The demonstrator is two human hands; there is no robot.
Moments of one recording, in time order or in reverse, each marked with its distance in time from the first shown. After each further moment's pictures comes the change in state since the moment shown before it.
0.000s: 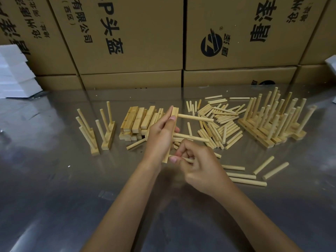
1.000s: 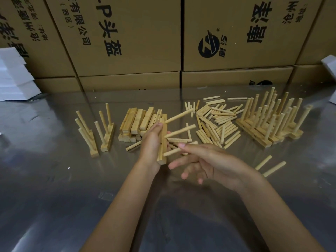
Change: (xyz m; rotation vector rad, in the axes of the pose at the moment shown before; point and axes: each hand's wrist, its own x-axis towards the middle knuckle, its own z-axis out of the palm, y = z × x) left_hand 0.015 -0.019 -0.009 -0.437 0.065 -0.269; right_hand 0.010 -0.006 -0.041 0.625 -0.452 0.535
